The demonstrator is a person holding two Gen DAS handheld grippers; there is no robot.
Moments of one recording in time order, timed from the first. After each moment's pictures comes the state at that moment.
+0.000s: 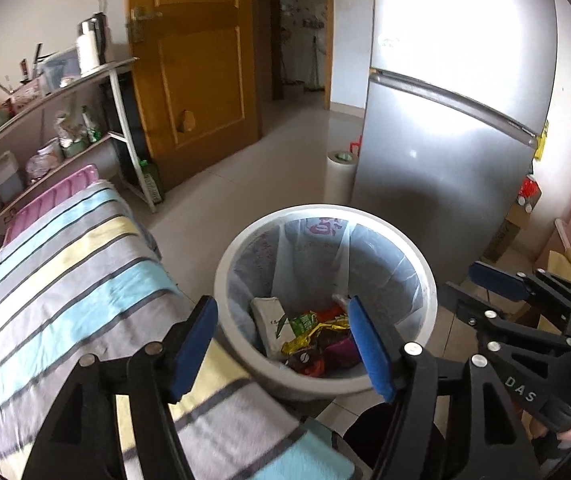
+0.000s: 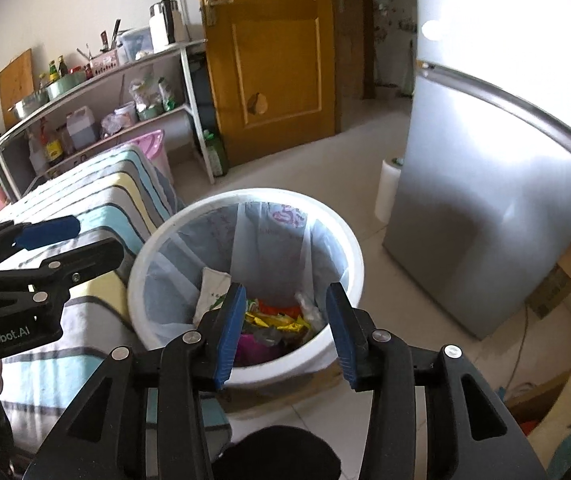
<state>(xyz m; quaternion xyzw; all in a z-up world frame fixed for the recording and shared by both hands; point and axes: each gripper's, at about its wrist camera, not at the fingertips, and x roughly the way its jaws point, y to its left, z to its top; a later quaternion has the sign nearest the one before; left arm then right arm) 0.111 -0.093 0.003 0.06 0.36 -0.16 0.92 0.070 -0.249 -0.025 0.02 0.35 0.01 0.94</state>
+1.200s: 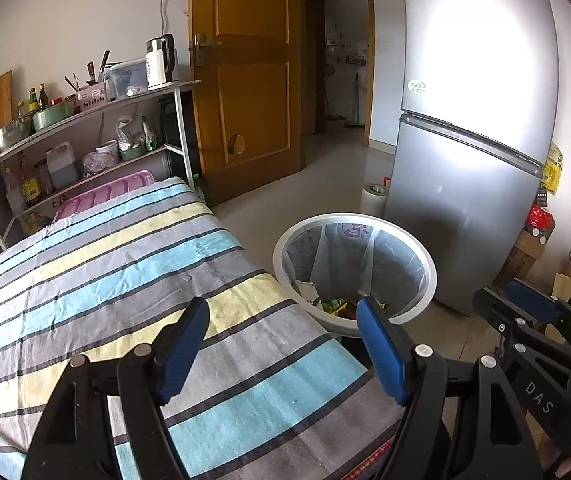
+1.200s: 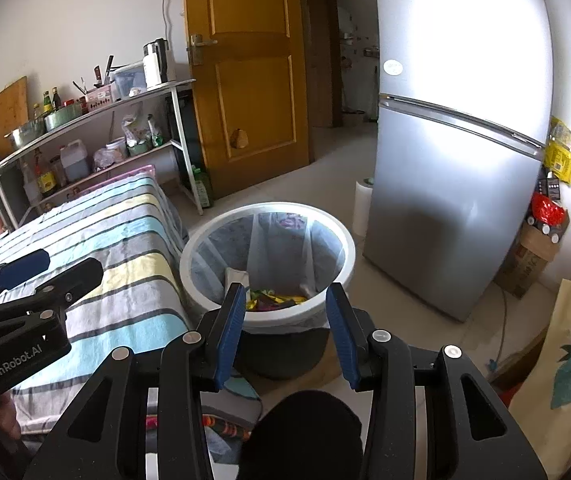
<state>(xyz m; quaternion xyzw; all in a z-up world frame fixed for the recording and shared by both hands) 0.018 -0.043 0.014 0.03 0.30 -0.09 0.95 -0.017 -0.208 -0.001 0.03 0.30 -0.04 0.95</state>
